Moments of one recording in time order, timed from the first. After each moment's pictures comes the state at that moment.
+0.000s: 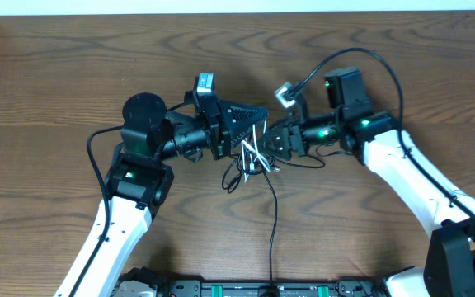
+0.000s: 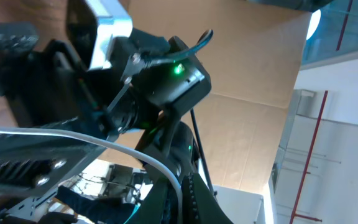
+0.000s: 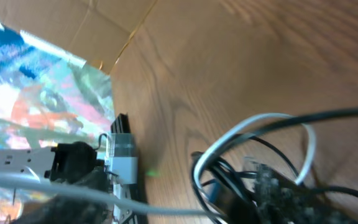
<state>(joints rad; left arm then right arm) -0.30 1.16 0.87 0.18 0.94 -1.67 0.36 1.61 1.09 -0.36 -1.06 0.08</state>
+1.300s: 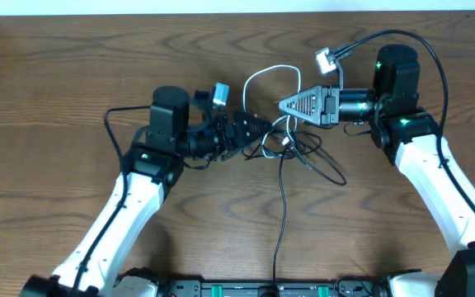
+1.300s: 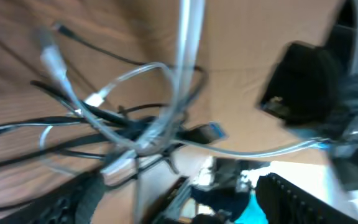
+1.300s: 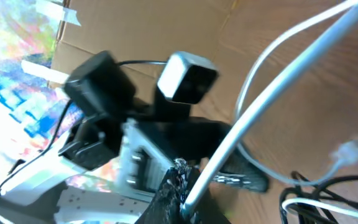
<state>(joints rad) -0.30 1.34 0.87 -0.16 0.92 -0.85 0.19 1.50 1.09 -0.02 -1.28 0.71</state>
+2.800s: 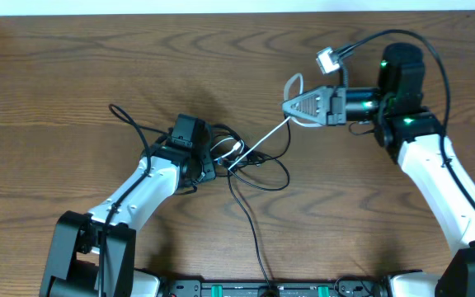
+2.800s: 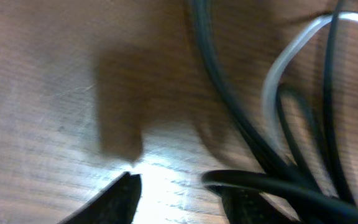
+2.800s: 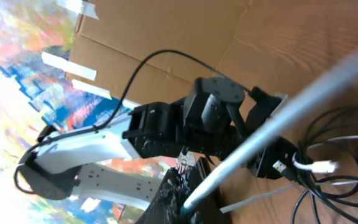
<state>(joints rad) -0.30 1.56 0.79 -0.55 0.05 -0.57 0.15 1.50 1.09 0.03 -1.38 0.73</state>
